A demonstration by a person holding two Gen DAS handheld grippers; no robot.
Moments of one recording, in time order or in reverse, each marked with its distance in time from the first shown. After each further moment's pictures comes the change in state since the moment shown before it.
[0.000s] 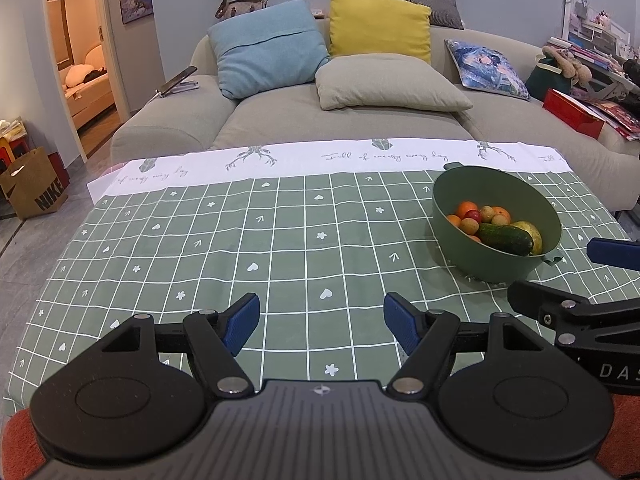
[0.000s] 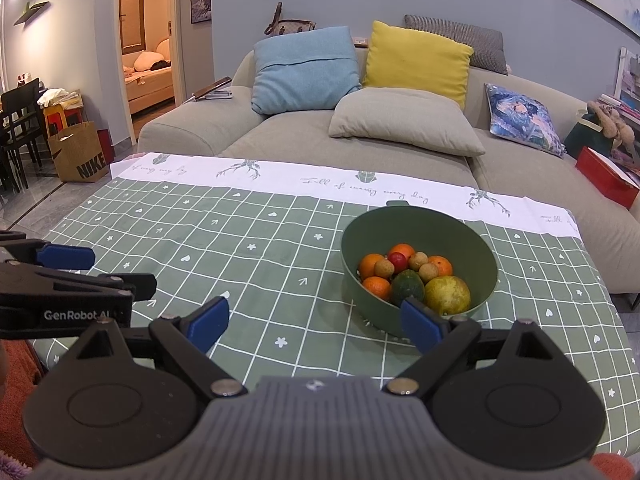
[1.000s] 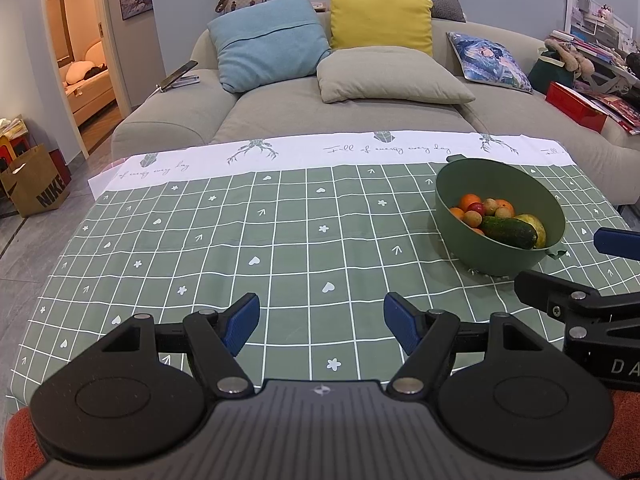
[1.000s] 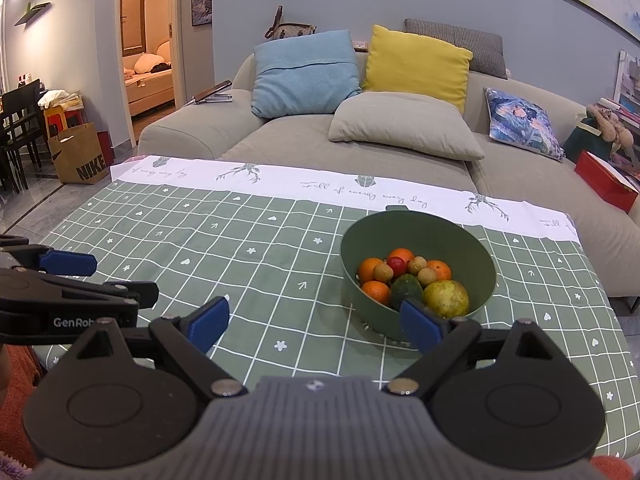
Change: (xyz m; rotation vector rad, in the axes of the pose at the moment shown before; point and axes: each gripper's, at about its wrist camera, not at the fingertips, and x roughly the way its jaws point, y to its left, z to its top) left arm 0.005 -0.001 0.000 0.007 0.025 0.006; right arm -0.001 0.001 0.000 -0.005 -0.011 -0.003
